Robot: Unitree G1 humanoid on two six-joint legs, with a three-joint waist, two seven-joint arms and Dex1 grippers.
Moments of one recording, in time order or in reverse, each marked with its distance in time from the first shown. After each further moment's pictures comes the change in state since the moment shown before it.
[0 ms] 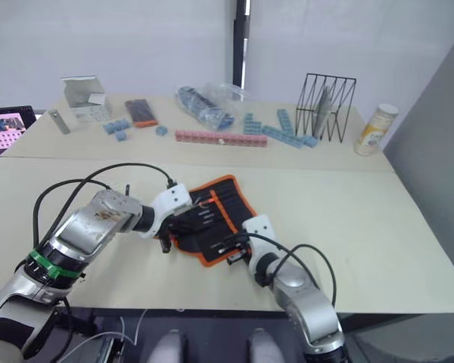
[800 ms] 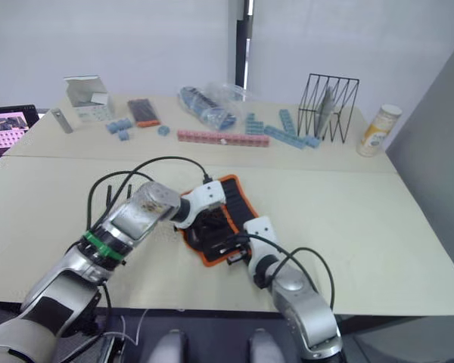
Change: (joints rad) left arm -0.181 -0.268 -0.123 0.351 0.142 -0.237 0.016; right arm 0.032 0.031 0.003 -0.026 -0.017 0.001 -0.049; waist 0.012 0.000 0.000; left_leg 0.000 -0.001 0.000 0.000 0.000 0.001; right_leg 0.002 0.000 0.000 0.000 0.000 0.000
